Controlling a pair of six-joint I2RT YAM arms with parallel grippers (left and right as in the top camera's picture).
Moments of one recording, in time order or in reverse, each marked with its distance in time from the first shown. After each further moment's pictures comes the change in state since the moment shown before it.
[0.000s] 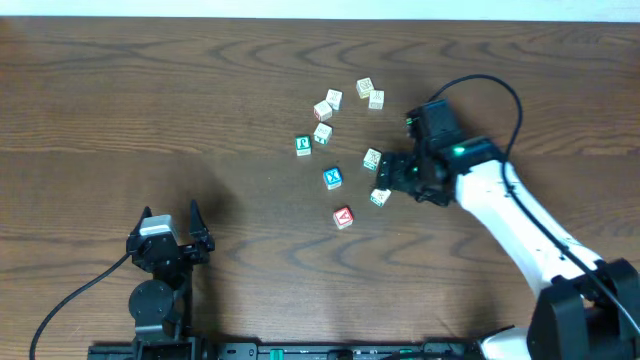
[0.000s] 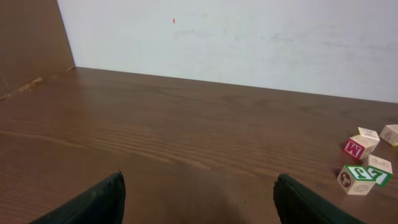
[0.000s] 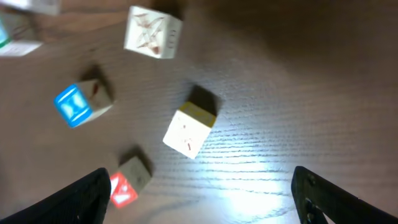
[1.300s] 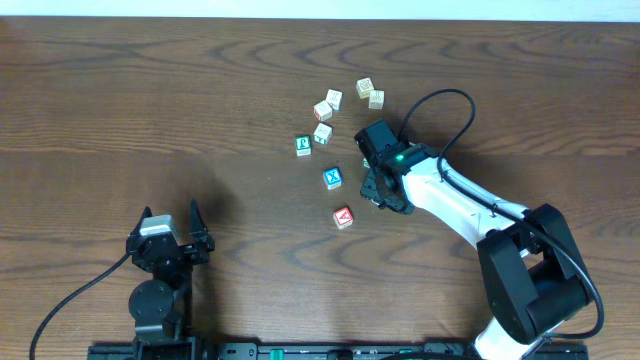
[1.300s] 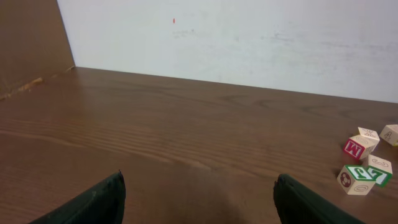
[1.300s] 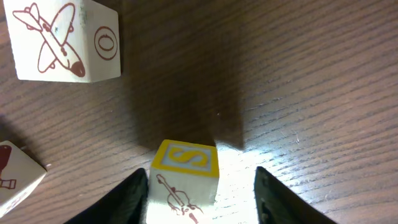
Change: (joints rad) left arm 0.000 0.000 0.000 0.000 0.000 0.000; right arm 0.146 0.222 0.001 0.093 0.222 0.322
